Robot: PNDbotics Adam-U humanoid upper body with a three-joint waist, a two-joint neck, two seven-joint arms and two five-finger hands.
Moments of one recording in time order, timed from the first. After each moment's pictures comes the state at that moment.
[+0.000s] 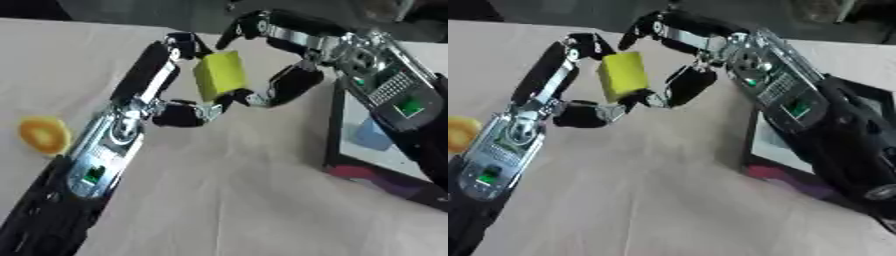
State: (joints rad) left arm -0.67 0.23 -0.40 -1.62 -0.58 -0.01 -0.03; right arm -0.90 -0.51 0.51 -1.72 0.34 0.15 0.47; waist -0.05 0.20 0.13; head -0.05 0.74
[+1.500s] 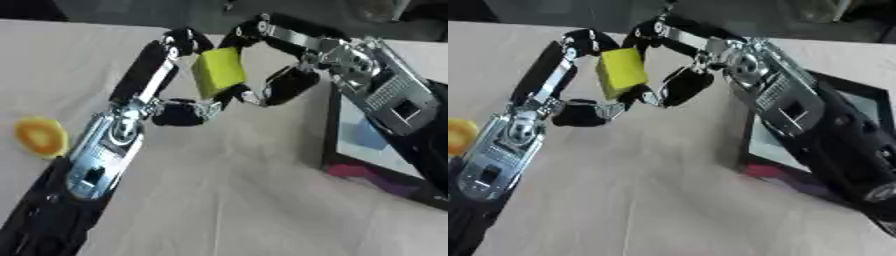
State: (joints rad) left arm -0.67 0.22 -0.40 -1.62 -0.62 0.01 -0.06; right arm -0.88 -0.52 0.52 -1.71 0.21 0.19 0.41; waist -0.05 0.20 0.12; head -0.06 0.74
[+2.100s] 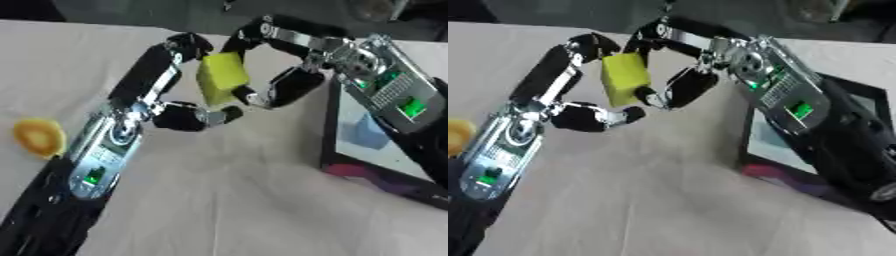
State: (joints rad) left arm -0.66 0.22 -0.39 -1.61 -0.71 0.02 -0.11; right arm -0.88 -0.54 0.51 -1.73 0.21 0.19 0.43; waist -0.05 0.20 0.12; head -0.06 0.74
